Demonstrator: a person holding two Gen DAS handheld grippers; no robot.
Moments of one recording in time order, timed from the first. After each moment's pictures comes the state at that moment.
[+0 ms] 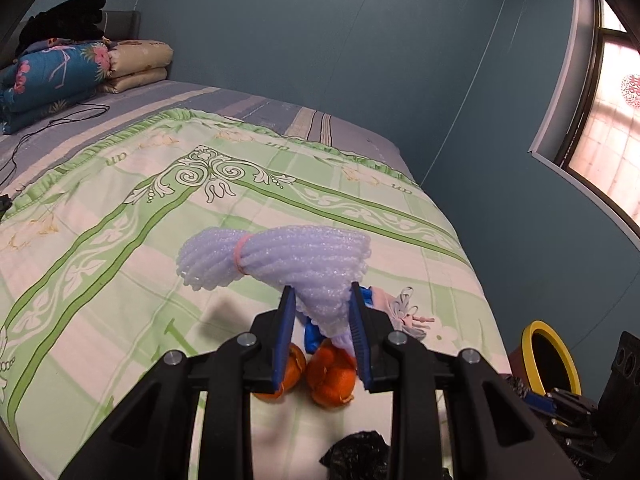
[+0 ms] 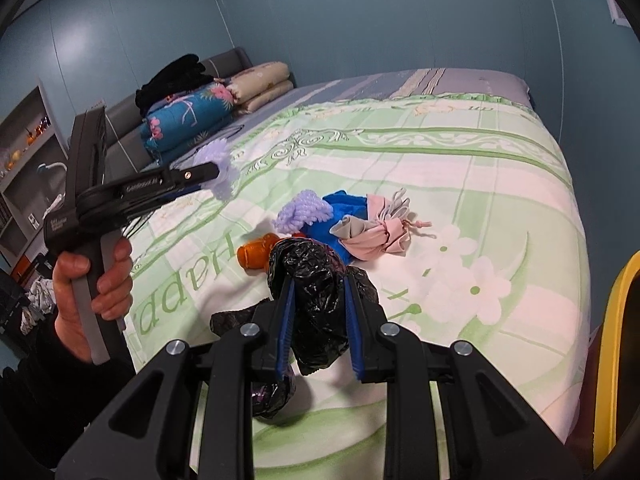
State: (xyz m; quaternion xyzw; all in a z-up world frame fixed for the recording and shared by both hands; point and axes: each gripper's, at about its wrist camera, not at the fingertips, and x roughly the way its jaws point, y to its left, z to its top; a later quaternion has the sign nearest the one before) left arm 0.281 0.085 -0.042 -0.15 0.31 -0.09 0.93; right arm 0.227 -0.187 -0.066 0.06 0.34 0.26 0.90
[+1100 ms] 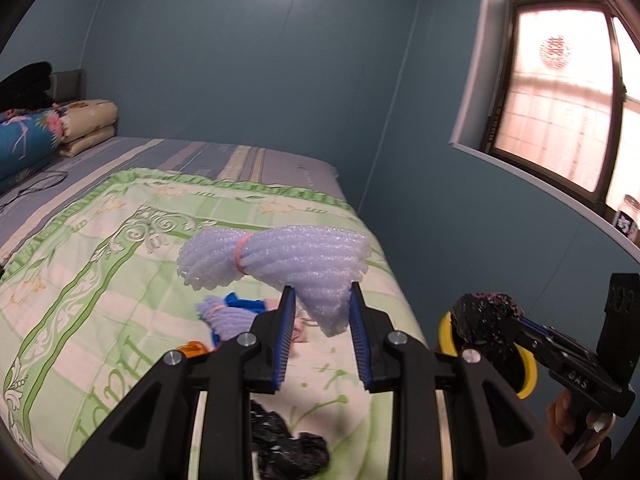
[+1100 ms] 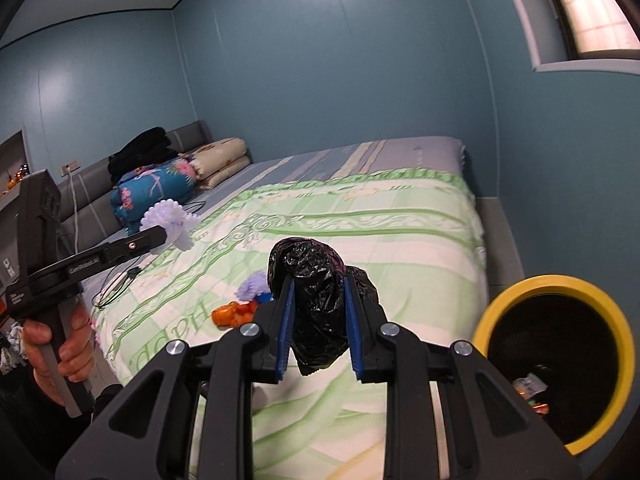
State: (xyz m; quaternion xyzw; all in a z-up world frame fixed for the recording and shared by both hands) left arm 0.183 -0.017 0.048 -0.08 0.25 -0.17 0.95; right arm 0.150 -0.293 0.020 0.09 0.22 0.16 0.96
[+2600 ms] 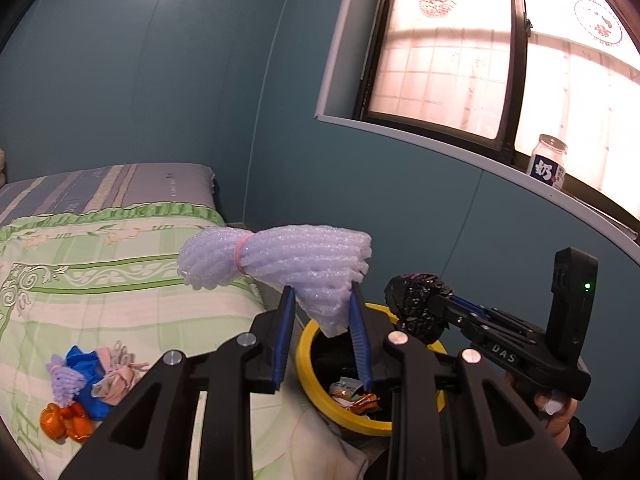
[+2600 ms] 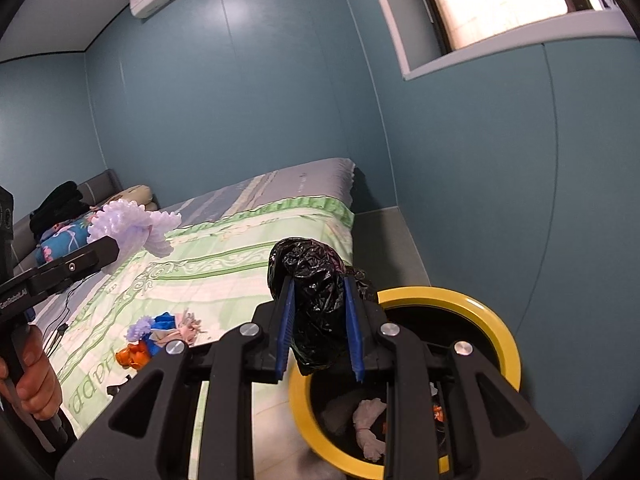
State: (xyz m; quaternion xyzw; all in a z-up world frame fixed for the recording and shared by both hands) left arm 0.196 -0.214 0.070 -0.02 0.23 -0.36 0.90; right arm 0.133 -0.443 0.013 0.13 0.20 -0.01 0.97
